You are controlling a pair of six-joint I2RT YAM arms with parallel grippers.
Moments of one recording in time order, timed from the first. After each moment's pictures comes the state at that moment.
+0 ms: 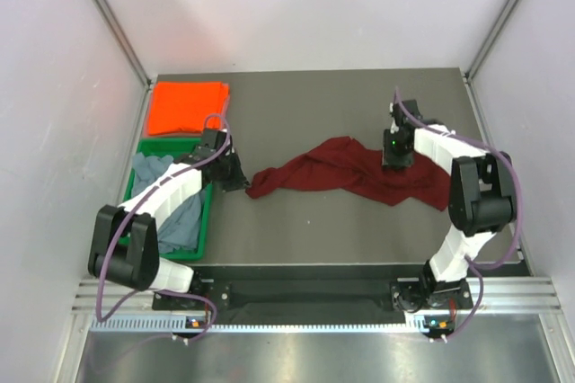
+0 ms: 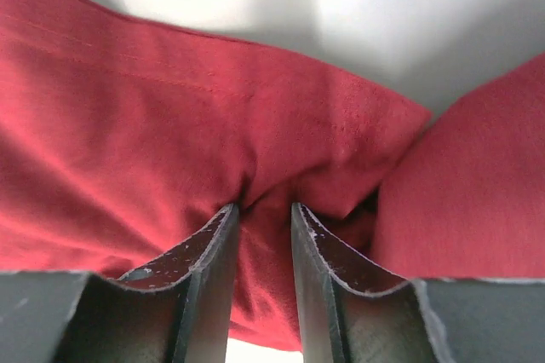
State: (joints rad) left arm -0.27 1.39 0.88 -0.46 0.17 -0.60; right arm 0.14 1.77 1.20 -0.57 0.00 0.21
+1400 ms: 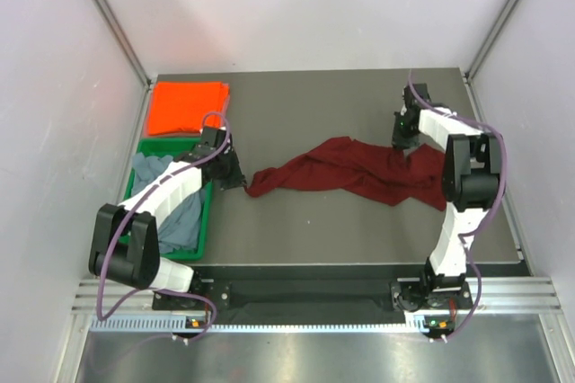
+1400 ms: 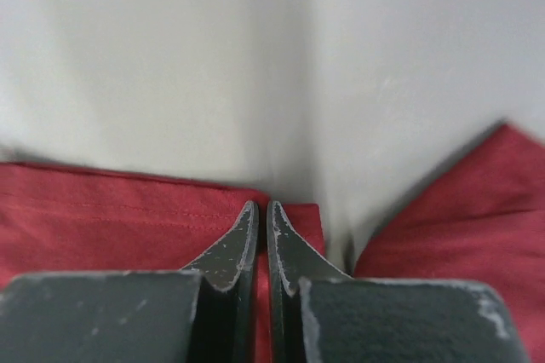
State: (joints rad) left arm -0.28 1.42 0.89 -0.47 0.11 -0.58; right arm 0.06 1.99 1.42 -0.55 0.00 0.24
